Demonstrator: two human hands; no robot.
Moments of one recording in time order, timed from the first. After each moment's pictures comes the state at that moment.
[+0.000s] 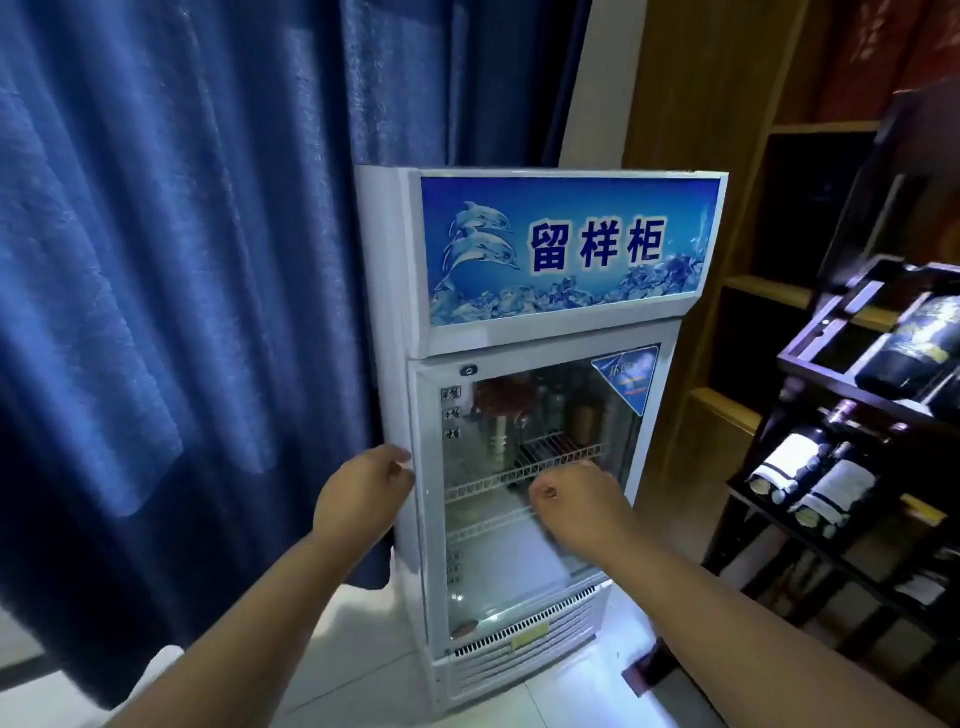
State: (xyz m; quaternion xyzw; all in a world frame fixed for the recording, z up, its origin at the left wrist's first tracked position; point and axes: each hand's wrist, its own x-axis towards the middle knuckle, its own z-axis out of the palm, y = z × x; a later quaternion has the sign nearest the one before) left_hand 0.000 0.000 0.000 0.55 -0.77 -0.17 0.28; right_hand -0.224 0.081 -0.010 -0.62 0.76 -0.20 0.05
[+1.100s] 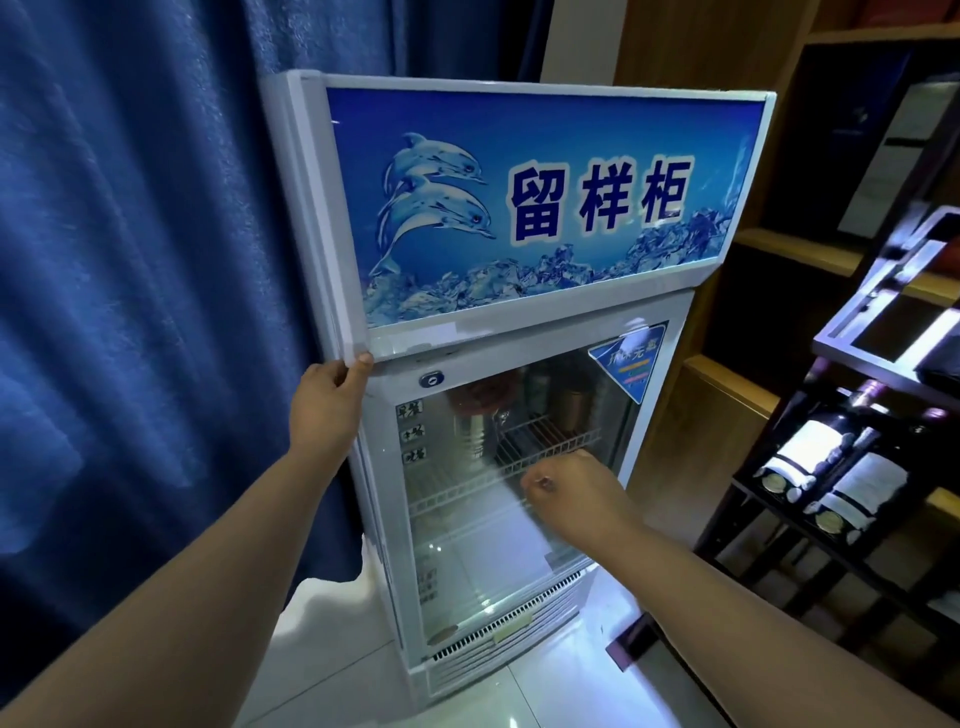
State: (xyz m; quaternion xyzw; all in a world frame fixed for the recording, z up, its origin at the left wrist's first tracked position) left_hand -0.083 -0.197 -0.004 0.55 -0.65 -0.30 0.43; right_hand -0.290 -0.029 -0.030 -0.60 0.77 -0.21 0.11
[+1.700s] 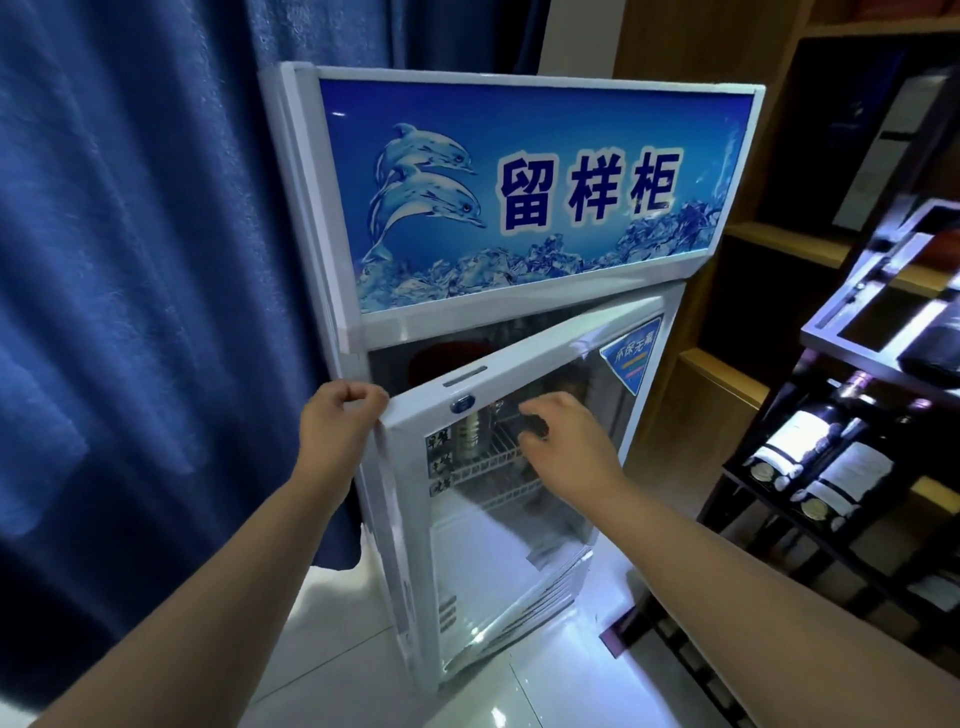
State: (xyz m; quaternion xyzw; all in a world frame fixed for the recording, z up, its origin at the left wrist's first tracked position) left_hand -0.087 -0.145 -0.018 0.49 -0.57 -0.44 0.50; right_hand -0.295 -0.036 -0.013 -0.58 0.75 -0.31 0.08
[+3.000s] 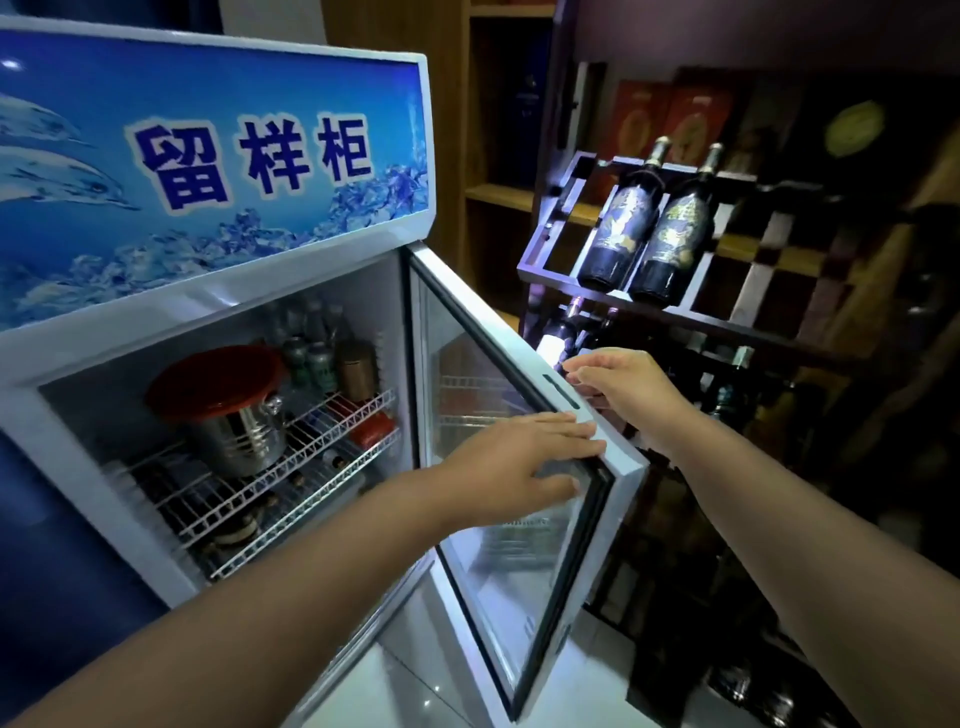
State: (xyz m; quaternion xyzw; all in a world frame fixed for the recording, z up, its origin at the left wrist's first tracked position) left_hand -0.321 0.086 0.011 -0.09 -0.96 -0.24 0.08; right_hand -0.475 0.189 0.023 -0.26 0.78 -0.54 0.17
